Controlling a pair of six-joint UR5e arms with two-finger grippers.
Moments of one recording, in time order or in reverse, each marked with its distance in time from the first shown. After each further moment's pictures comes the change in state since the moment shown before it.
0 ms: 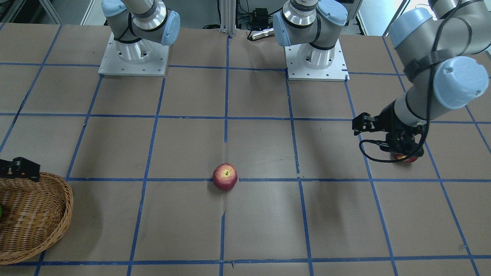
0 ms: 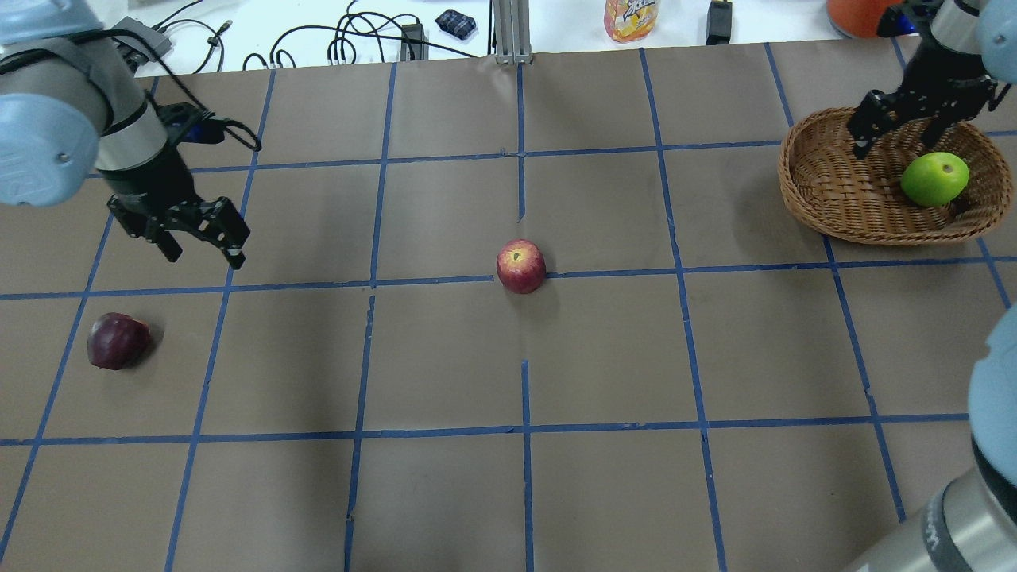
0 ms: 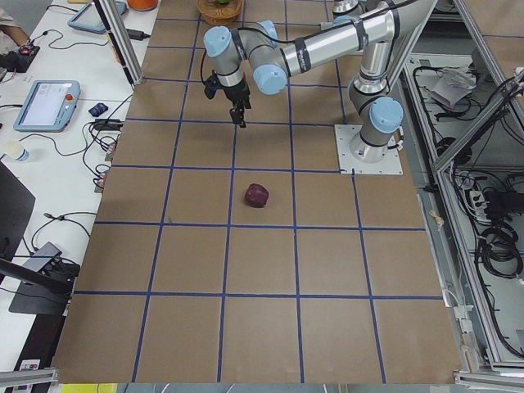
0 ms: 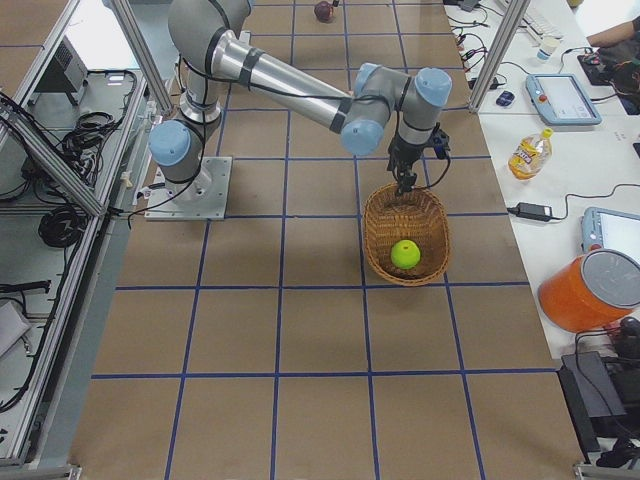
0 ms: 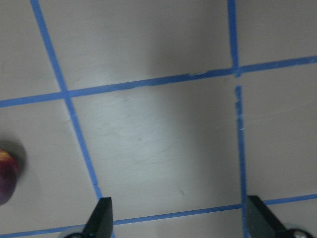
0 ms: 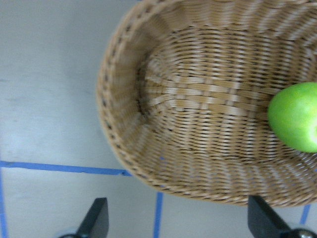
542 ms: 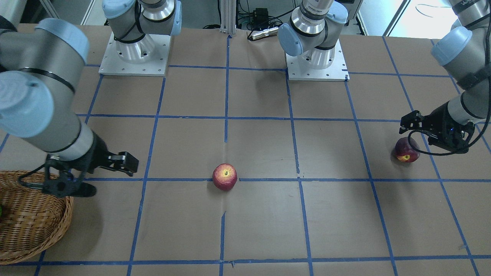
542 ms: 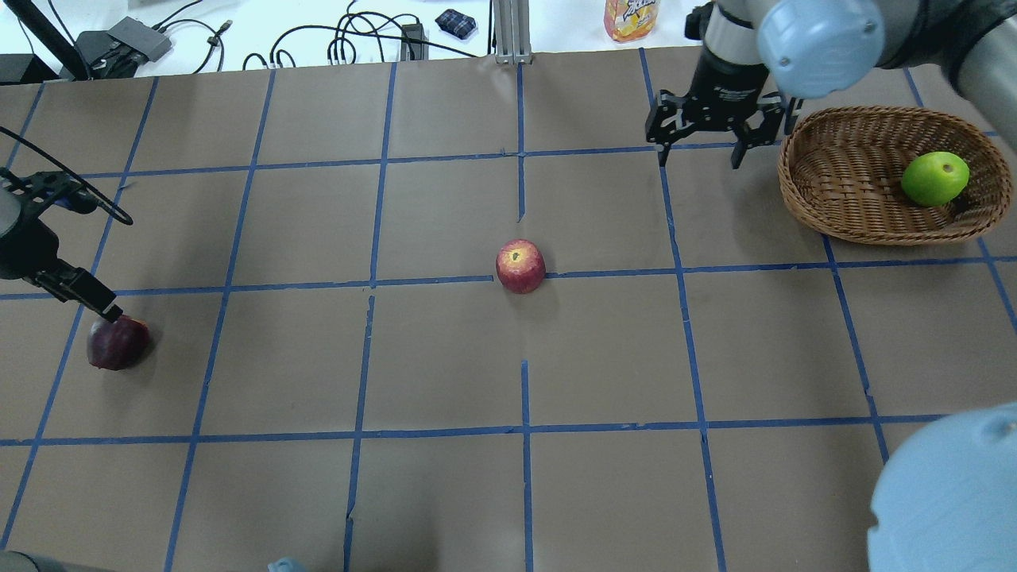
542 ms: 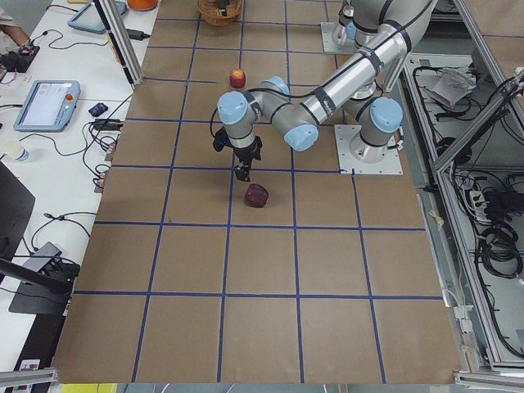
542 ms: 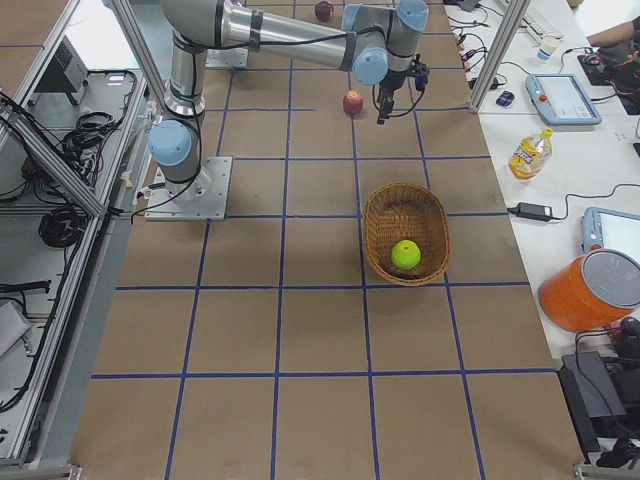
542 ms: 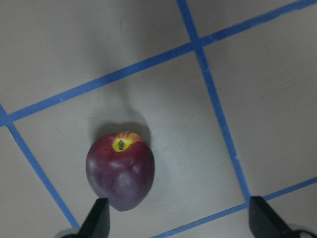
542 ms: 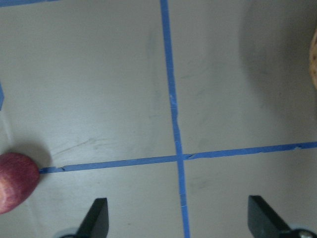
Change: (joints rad) left arm 0.301 -0.051 -0.140 0.295 0.009 0.532; right arm 0.353 -0.001 0.010 0.027 0.079 0.547
